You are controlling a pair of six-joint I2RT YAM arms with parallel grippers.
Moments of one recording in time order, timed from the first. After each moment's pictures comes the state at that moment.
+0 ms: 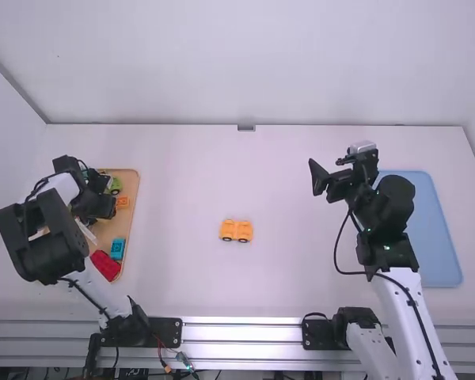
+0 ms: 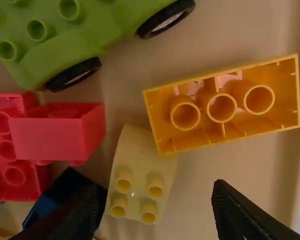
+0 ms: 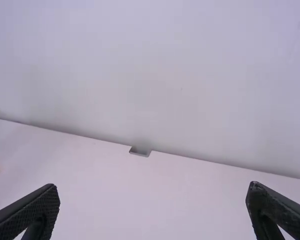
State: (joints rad) left arm 0.55 1.89 1.19 -0.67 0.04 0.57; right arm 0.02 0.91 0.68 0.07 -0.38 0.00
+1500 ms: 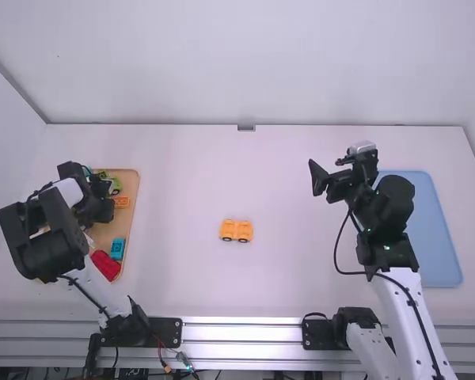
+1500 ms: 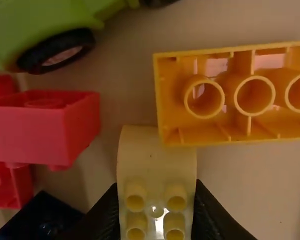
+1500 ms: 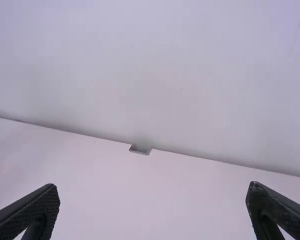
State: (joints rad) left arm 0.55 1.91 1.13 -0.58 0.01 0.54; right arm 0.02 0.91 0.68 0.06 -0.38 -0.01
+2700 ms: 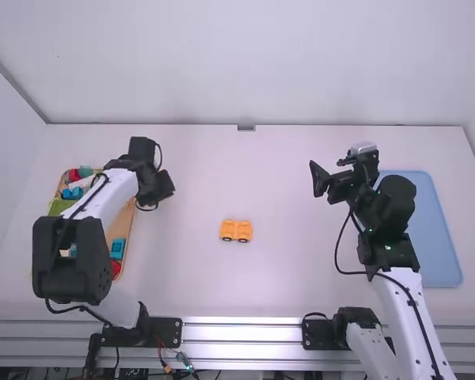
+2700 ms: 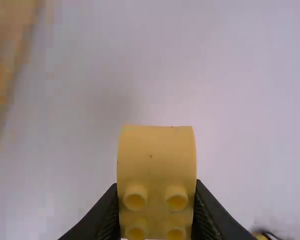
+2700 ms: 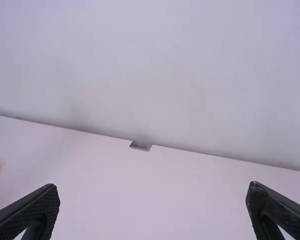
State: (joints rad) left arm 0.00 1.66 1.12 -0.69 0.10 -0.54; right arm 0.00 0.91 0.68 0.05 -0.40 0.00
